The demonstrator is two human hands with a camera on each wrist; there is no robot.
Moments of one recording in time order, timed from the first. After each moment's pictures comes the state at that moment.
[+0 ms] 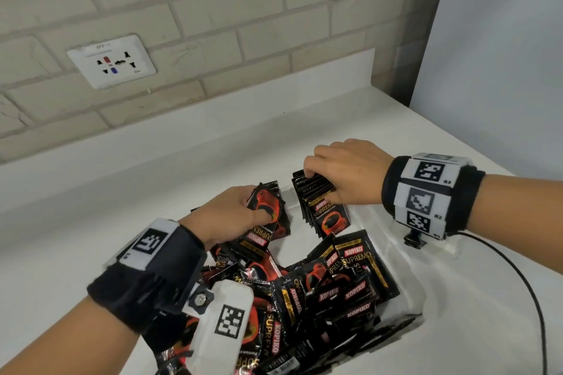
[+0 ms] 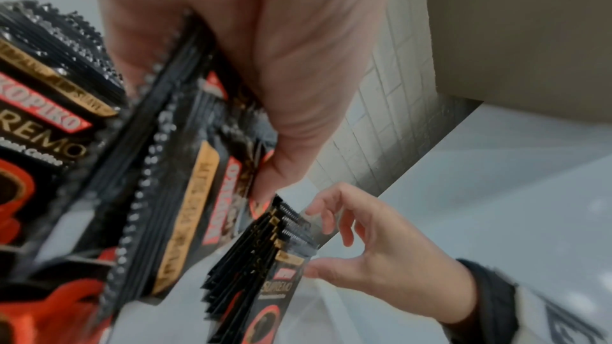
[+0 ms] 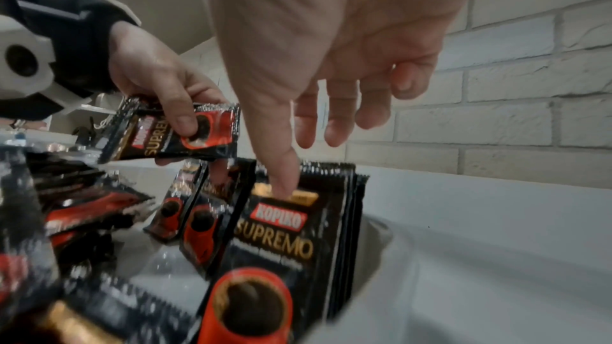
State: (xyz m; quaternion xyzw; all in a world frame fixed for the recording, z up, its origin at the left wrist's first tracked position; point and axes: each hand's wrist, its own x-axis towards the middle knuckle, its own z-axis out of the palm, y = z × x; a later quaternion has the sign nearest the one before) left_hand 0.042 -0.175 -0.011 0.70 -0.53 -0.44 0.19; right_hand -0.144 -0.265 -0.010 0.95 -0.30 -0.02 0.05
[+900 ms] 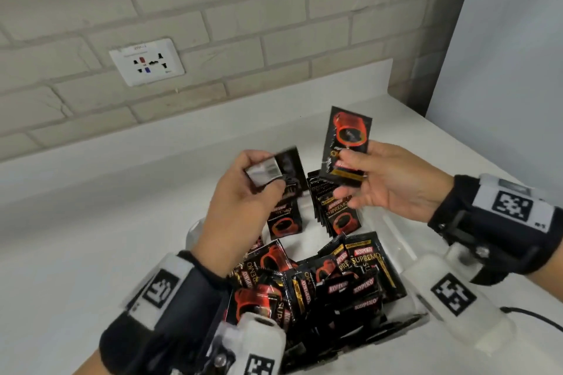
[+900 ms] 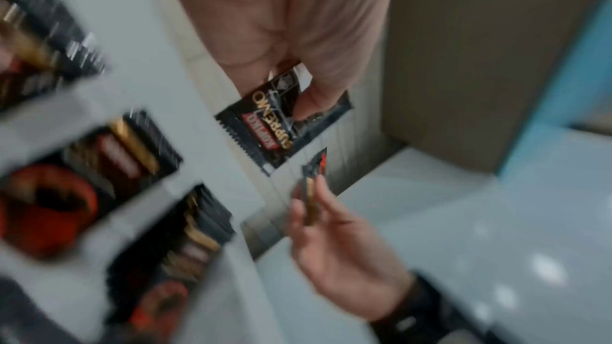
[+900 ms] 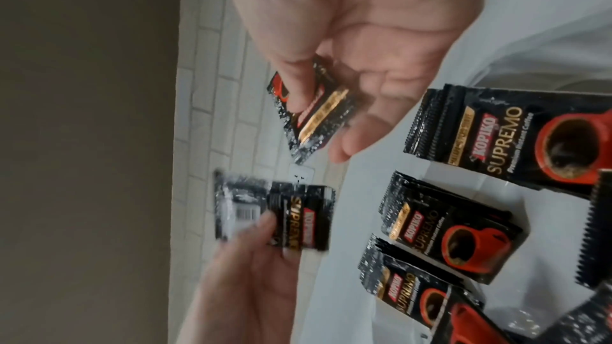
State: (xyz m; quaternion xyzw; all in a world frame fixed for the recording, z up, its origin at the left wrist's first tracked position) left_hand 0.008 -0.131 0.012 0.55 -0.48 -0.35 0.58; right_hand -0.163 -0.225 0.011 0.50 -0.35 0.27 -0.74
